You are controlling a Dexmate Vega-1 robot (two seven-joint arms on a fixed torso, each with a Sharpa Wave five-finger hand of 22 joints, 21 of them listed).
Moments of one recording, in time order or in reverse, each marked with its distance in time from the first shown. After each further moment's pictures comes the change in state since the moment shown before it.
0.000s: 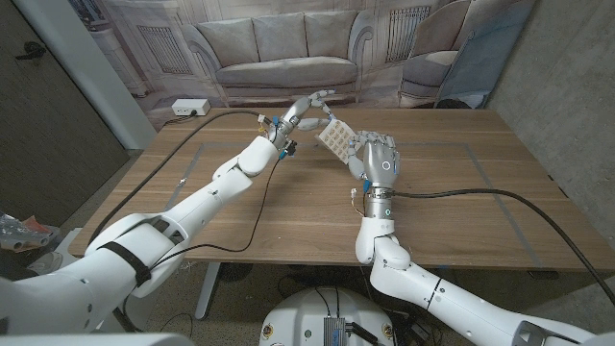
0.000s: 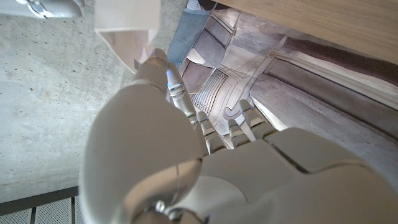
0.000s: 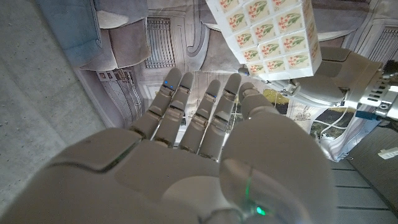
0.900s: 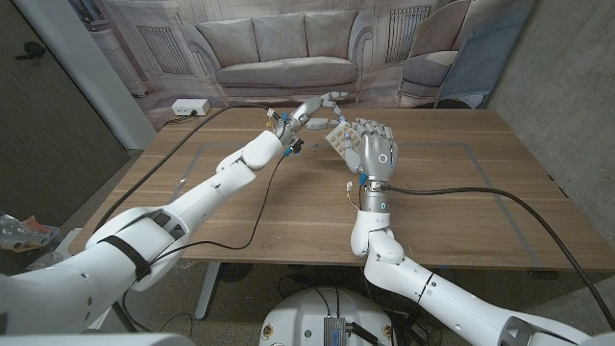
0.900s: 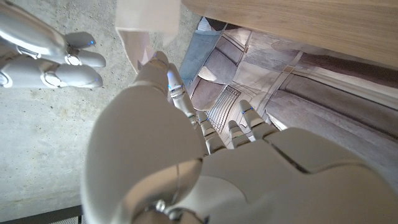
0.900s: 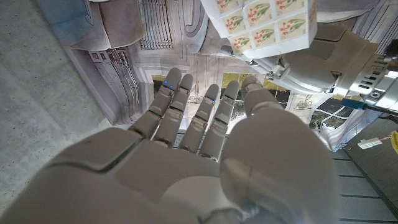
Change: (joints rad) left arm -0.036 0.006 0.039 -0.032 -0.001 0.042 -0.095; left_hand -0.003 0.021 -0.015 0.010 0.015 -0.016 0.003 0.005 0.027 -0.011 0.011 -0.007 0.009 -0.022 0.003 0.000 0.005 -0.009 0.002 0.000 0.005; right arm 0.030 0.041 0.005 0.032 -0.068 -0.011 -0.009; right_hand 0.029 -0.050 0.000 -0.011 0.020 -0.089 -0.036 -0.047 0.002 -0.063 -0.013 -0.004 0.000 -0.029 0.004 -0.004 -0.002 0.000 0.000 0.006 0.000
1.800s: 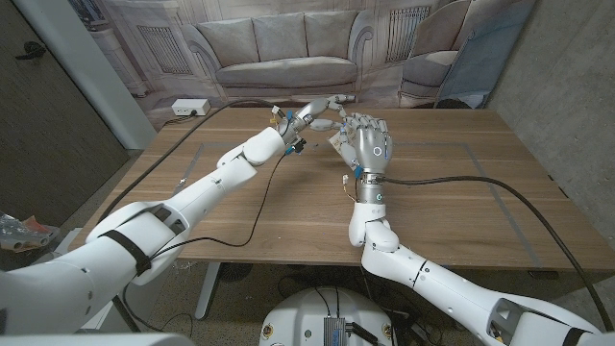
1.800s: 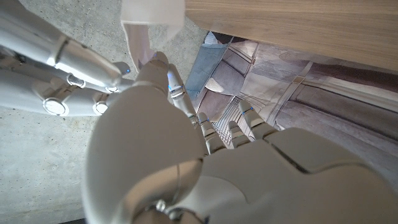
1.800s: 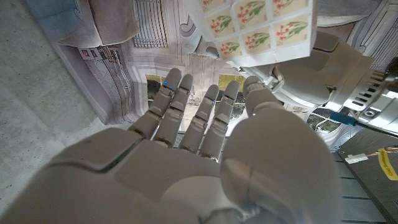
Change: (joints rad) left arm -0.023 0.005 0.016 0.000 -0.005 -0.005 -0.068; left_hand 0.006 0.005 -0.014 0.005 0.015 -0.011 0.000 0.015 0.022 -0.006 -0.006 0.000 0.001 -0.009 0.002 0.000 0.000 -0.004 -0.004 0.000 0.000; right arm 0.079 0.018 -0.035 0.083 0.022 0.000 -0.003; right_hand -0.004 -0.004 -0.003 0.003 0.008 -0.004 0.004 0.000 0.000 -0.010 0.001 0.000 0.000 -0.002 0.002 0.000 0.005 -0.007 0.000 0.005 0.000
